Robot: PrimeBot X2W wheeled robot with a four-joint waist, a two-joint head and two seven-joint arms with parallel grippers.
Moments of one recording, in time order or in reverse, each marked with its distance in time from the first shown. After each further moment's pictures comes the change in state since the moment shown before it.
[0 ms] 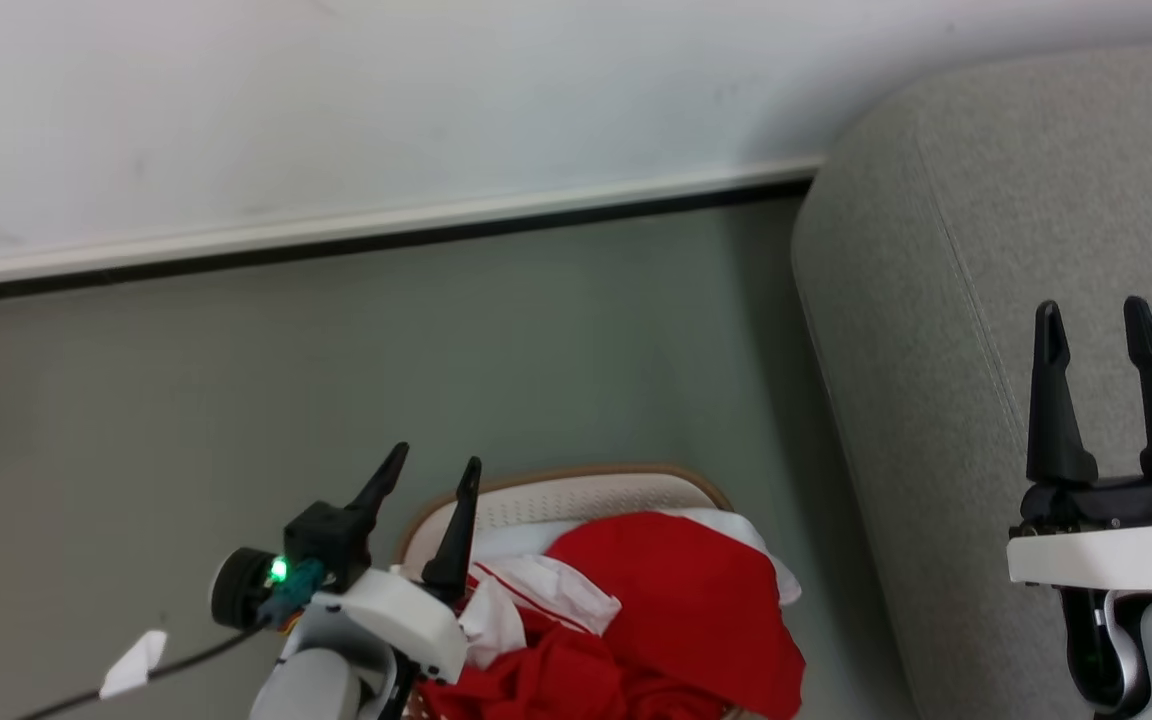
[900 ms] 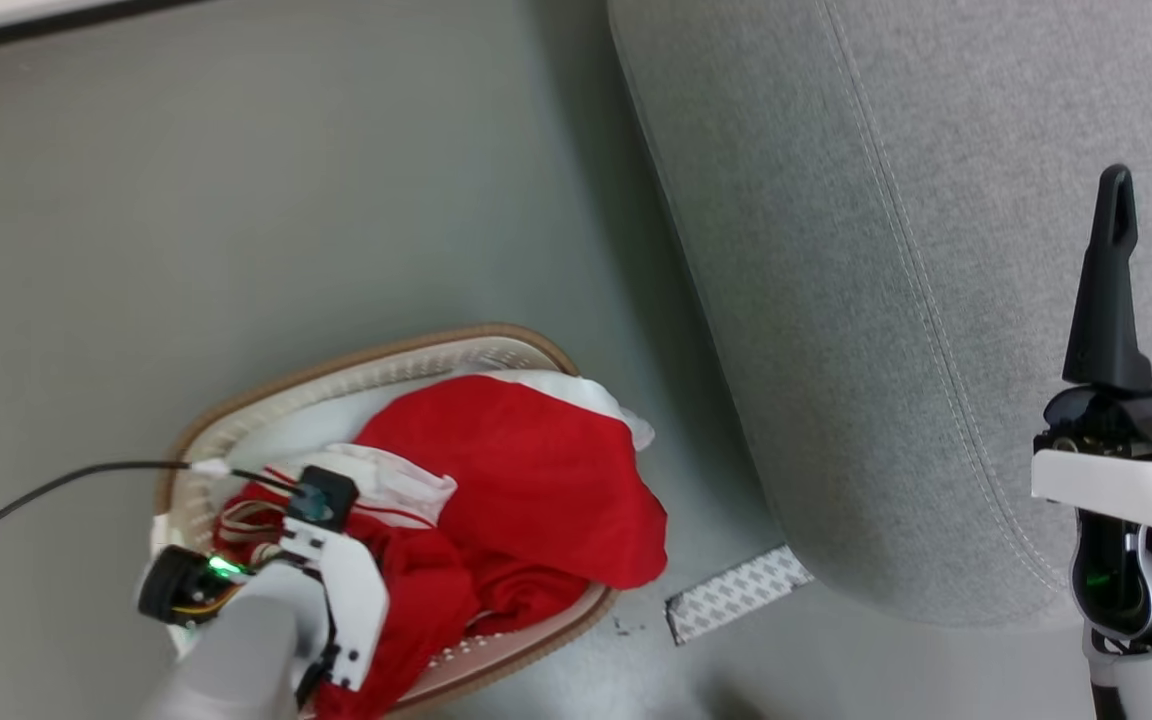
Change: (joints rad) left arm -0.395 0.095 -0.191 0.772 0.033 -0.035 0.300; right arm -0.109 0.032 0.015 -0.157 0.135 0.000 0.000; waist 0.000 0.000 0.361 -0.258
